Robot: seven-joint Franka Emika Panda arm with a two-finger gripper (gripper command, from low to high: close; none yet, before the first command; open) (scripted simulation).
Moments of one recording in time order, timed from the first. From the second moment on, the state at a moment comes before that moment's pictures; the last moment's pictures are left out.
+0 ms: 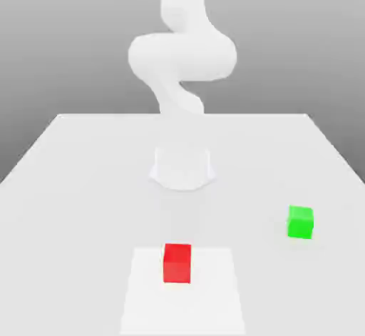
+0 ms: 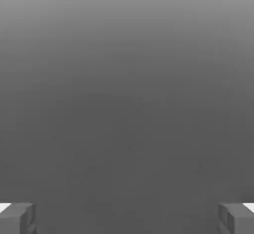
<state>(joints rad) 0.00 -0.72 0.00 -2.35 0.00 2.35 0.80</state>
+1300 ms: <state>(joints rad) -0.03 0.03 0.00 -2.81 0.00 2.84 0.82</state>
